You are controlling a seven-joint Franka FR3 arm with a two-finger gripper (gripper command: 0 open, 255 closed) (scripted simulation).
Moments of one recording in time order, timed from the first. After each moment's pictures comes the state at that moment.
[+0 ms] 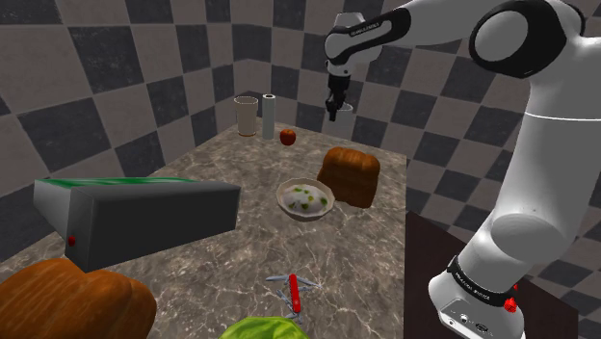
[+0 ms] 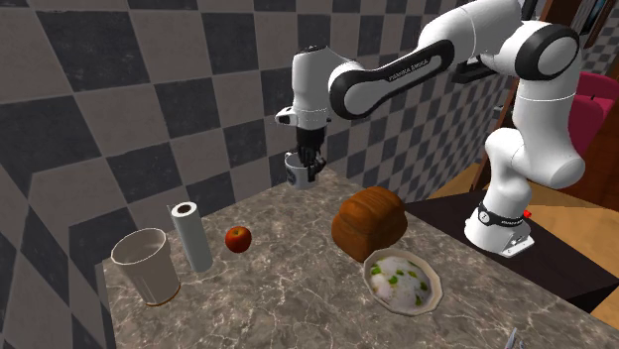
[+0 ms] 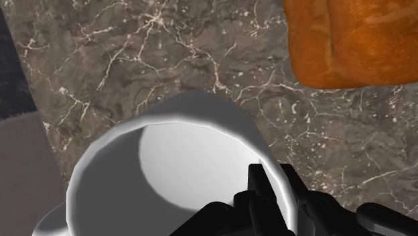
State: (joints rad) arm -0.04 0.28 -0.18 -1.69 0.00 1.97 -0.46
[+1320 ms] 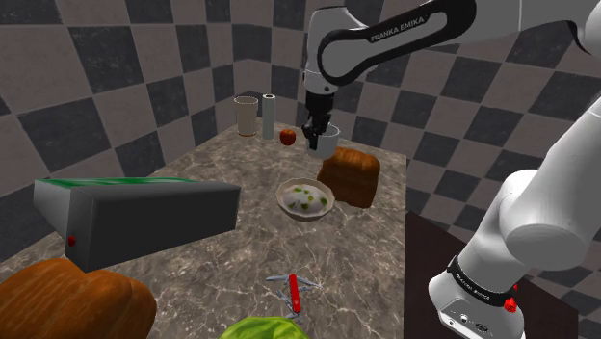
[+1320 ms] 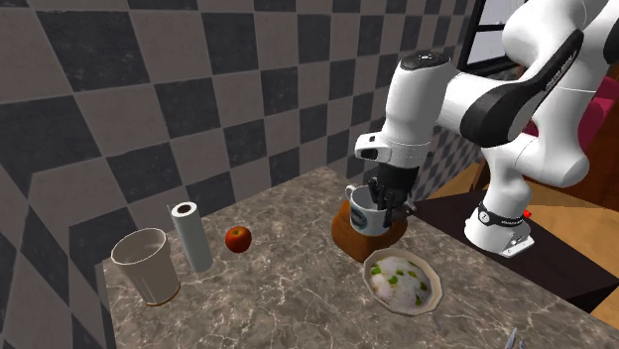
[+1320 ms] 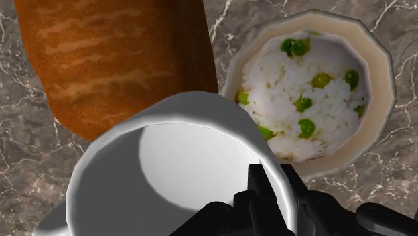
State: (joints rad) arm 0.19 -0.09 0.01 -2.15 -0.05 2.04 -0.02
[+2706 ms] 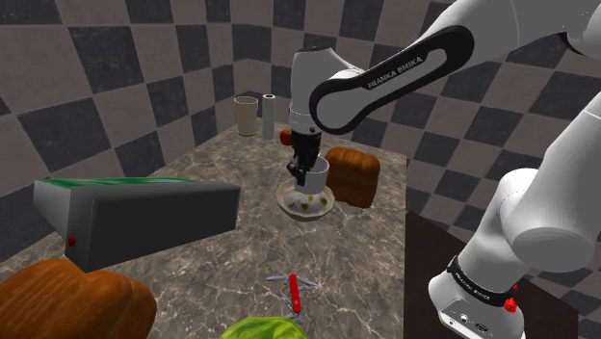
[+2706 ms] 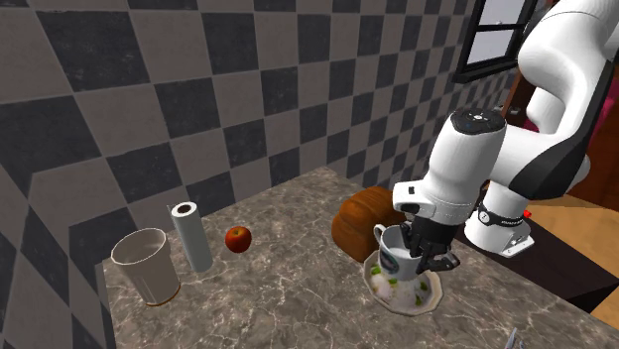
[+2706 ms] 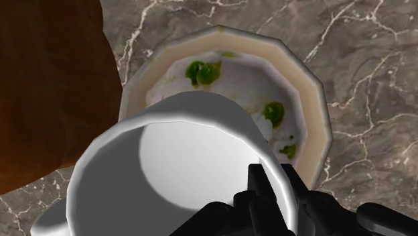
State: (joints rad) arm 0.28 -0.07 0.11 -2.31 -0.04 2.22 0.16
